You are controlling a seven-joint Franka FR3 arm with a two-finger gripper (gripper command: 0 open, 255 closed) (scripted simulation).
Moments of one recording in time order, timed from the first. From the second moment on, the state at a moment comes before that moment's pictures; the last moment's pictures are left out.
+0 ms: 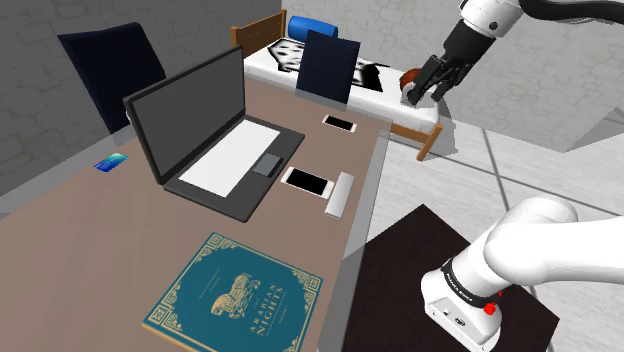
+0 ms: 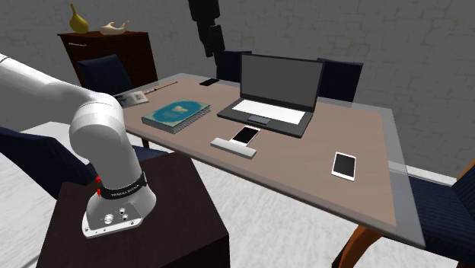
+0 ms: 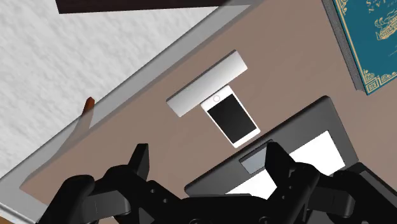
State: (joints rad) arm 0.00 -0.83 -0.02 -2.36 0.06 1.70 0.05
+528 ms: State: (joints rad) arm -0.03 -0.77 0.07 -2.51 0.10 1.87 0.24
